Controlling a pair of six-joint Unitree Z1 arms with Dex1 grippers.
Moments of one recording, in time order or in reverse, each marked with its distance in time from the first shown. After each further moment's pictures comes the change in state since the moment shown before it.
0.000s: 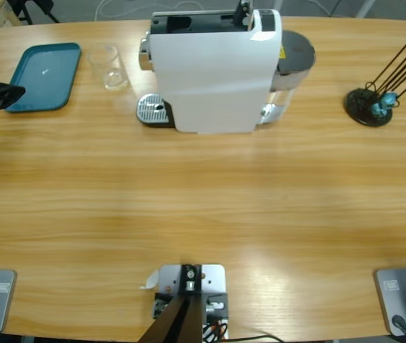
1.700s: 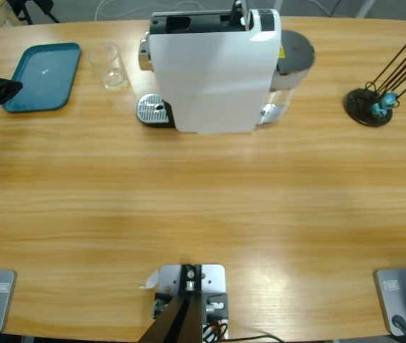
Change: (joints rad) arm 0 0.001 -0.007 0.004 -0.018 0.000 0.000; arm 1 0.063 -0.136 0.622 -0.609 -0.586 0.464
